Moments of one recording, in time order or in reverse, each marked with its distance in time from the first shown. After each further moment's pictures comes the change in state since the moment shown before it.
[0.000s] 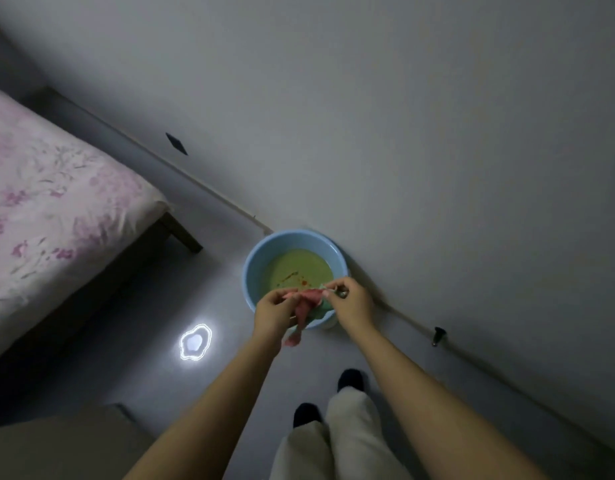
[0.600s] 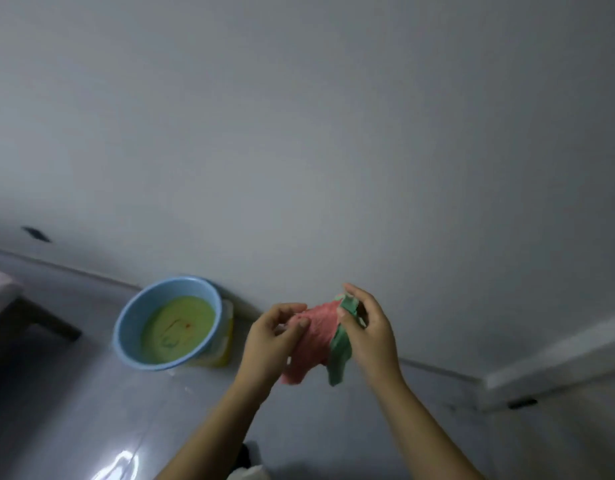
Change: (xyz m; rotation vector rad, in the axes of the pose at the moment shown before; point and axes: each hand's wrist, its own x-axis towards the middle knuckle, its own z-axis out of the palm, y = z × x) left_hand -0.319 -0.105 0.221 0.254 -0.481 0.523; right_hand -0.279 0.142 -0.324 0.373 0.437 -0.257
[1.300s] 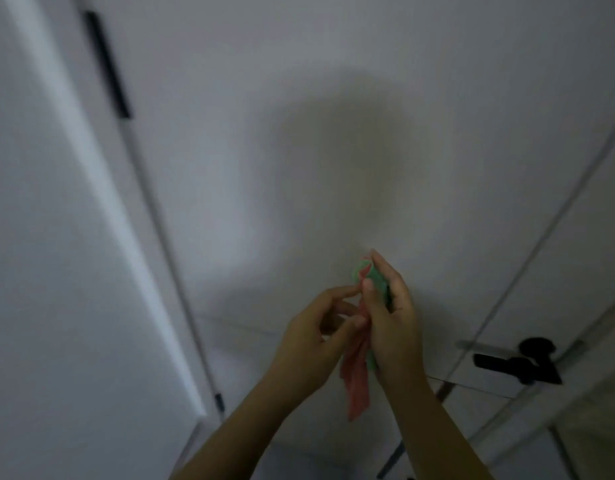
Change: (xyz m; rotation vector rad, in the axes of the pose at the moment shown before) left_hand -0.245 0.117 0.487 0.020 -1.831 0.723; right_hand -0.249 -0.063 -0.430 0.060 1.641 -0.291
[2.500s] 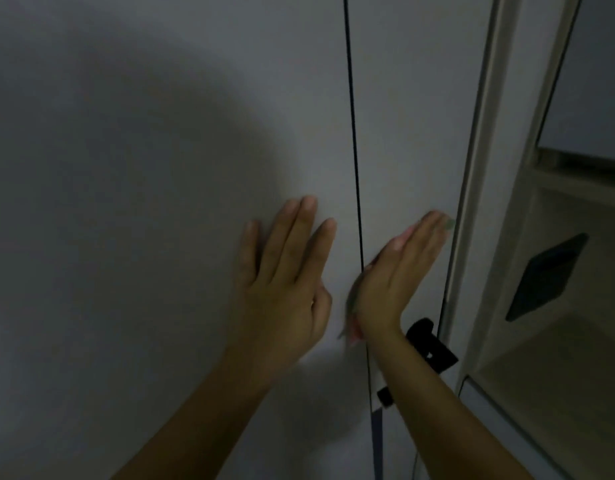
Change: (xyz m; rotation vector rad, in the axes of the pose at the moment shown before) left_hand 0.218 -0.018 0.163 0.928 0.111 1.106; right_hand 0.166 0.062 -0.207 -0.658 1.190 -0.411
